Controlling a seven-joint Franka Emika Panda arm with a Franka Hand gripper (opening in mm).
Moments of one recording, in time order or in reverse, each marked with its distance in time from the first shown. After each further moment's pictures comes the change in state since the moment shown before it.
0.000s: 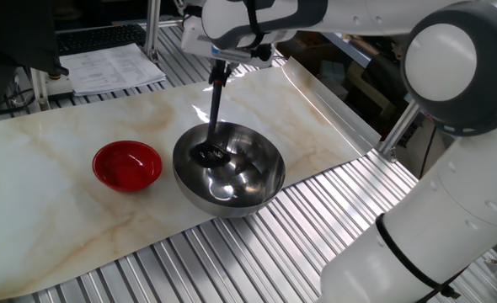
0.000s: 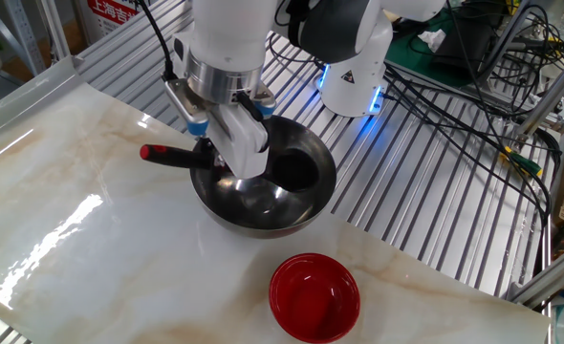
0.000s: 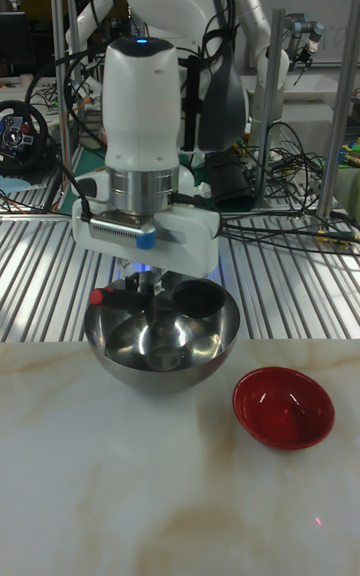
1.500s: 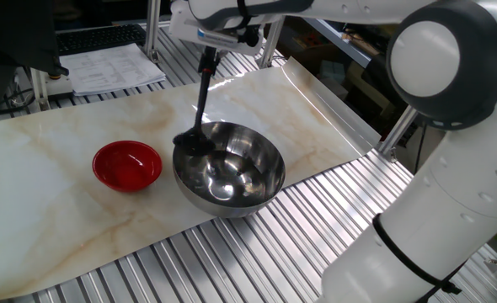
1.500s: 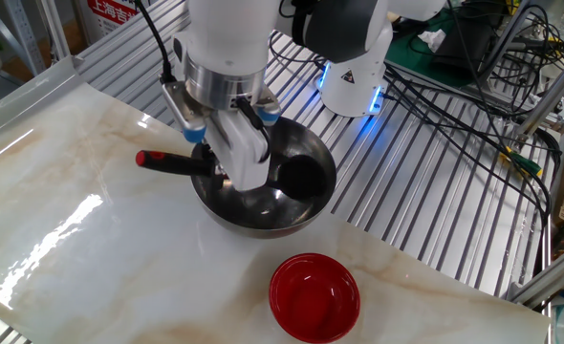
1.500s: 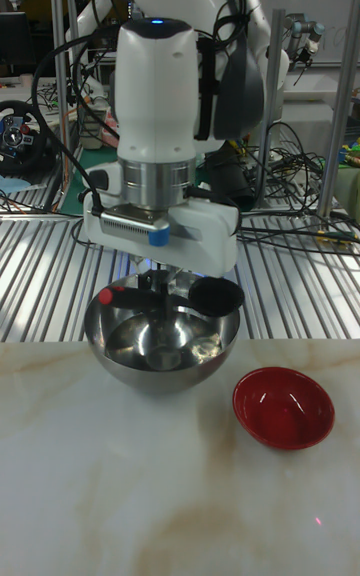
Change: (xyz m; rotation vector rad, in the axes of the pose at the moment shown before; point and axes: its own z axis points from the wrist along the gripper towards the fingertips) arm -0.012 0.025 -0.015 0.005 0.023 0.042
